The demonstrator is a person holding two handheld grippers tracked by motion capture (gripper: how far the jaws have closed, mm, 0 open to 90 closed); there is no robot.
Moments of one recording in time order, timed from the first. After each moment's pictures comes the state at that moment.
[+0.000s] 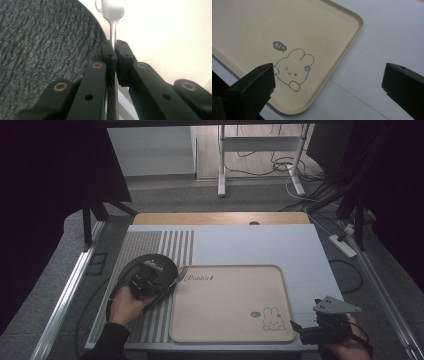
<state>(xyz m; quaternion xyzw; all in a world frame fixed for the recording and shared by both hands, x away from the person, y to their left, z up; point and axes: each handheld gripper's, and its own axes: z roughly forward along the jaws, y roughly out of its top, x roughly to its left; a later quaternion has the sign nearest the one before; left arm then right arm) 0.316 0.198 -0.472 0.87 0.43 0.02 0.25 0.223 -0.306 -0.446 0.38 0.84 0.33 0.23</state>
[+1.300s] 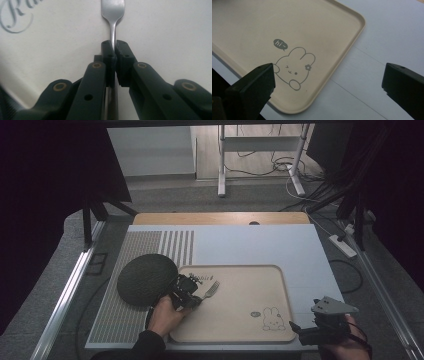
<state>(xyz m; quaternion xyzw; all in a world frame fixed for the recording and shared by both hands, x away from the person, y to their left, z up) 0.313 0.092 -0.506 0.89 0.41 0.00 0.21 0.223 -0.304 -0.447 0.36 0.84 0.32 0.23</state>
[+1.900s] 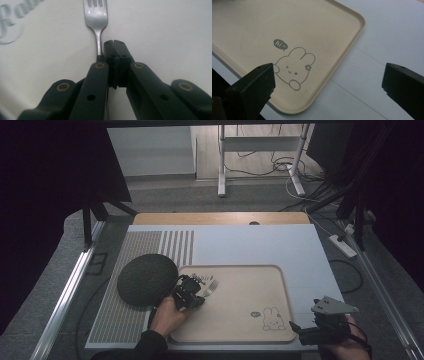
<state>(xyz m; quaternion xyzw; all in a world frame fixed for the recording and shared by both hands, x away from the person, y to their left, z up) 0.315 0.090 -0.507 0.89 0.41 0.01 0.22 0.224 -0.304 -0.447 0.37 0.84 0.32 0.23</state>
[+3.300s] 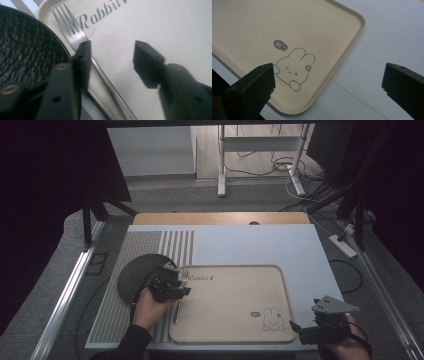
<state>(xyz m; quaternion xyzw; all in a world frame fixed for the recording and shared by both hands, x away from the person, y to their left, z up) 0.322 0.154 -0.491 0.84 0.44 0.04 0.30 0.225 -0.305 -0.446 0.37 0.84 0.33 0.23</state>
